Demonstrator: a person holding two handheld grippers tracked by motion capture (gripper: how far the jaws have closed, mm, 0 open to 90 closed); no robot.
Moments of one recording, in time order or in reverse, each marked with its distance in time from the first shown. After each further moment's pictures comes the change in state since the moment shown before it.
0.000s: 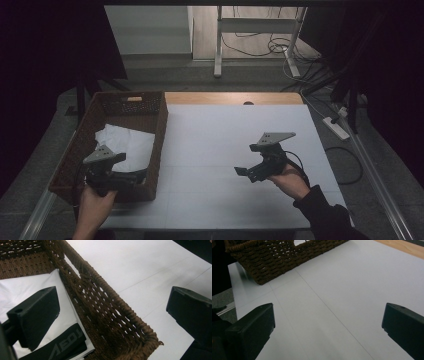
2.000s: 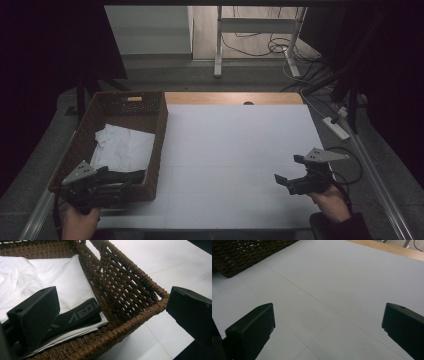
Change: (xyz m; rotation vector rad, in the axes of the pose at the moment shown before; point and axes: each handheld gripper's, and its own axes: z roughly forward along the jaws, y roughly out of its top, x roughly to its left) left arm 0.007 -0.042 -0.030 -0.028 0.088 -0.048; right arm -0.016 -0.069 -0.087 -0.063 -0.237 0.106
